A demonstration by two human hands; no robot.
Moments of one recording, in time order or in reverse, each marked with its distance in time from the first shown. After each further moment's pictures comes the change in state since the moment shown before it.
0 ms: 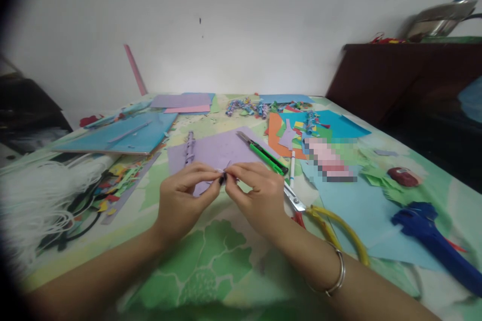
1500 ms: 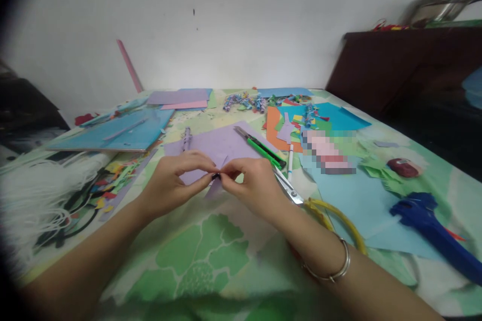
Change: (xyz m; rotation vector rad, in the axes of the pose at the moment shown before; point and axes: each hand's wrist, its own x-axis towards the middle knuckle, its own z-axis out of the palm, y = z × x) left_hand 0.026 -0.014 -0.027 0.123 -0.431 0.106; right_hand 0.010 0.011 -0.010 0.123 -0.416 0.263
